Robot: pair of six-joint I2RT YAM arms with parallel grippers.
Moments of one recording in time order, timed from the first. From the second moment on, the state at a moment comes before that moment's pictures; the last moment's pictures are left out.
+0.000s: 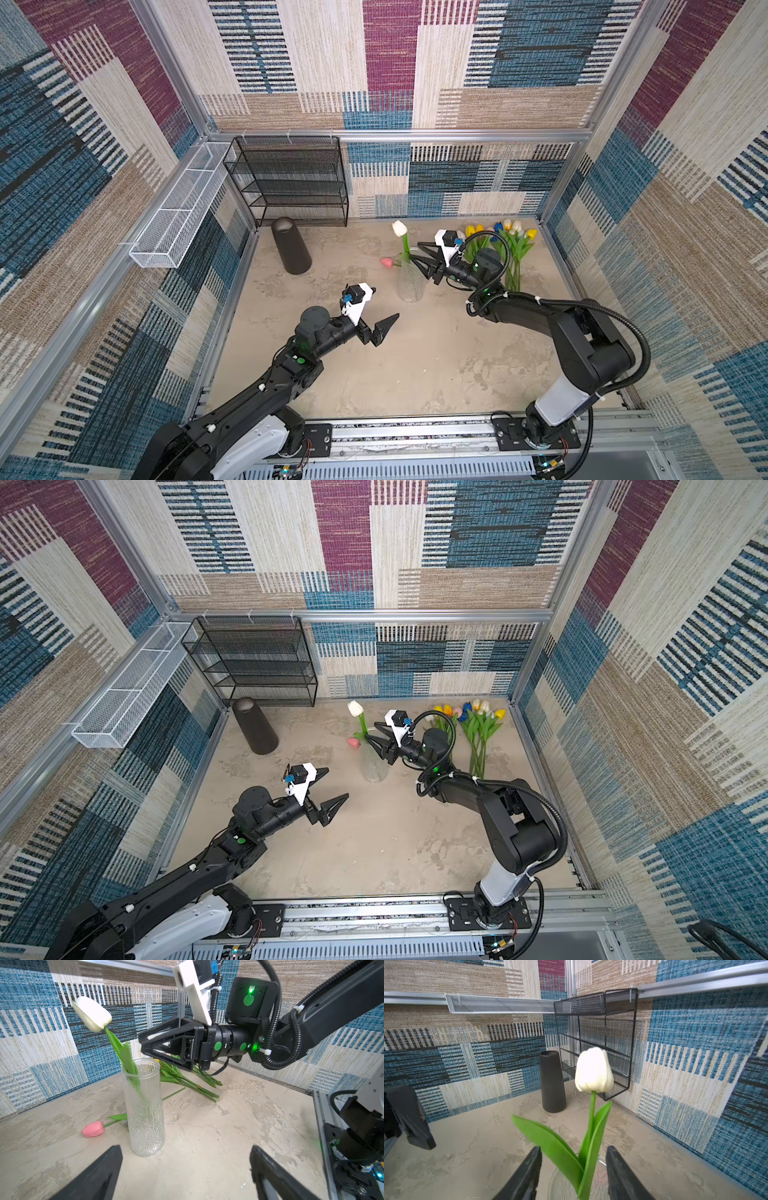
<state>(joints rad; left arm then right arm) -0.58 0.95 0.40 0.48 0.35 -0.02 0.42 1.63 0.85 0.89 -0.59 0.06</state>
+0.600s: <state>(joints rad) -0.58 0.98 0.41 0.53 0.37 -0.02 0.20 1.73 1.24 0.29 -0.44 -0.05</state>
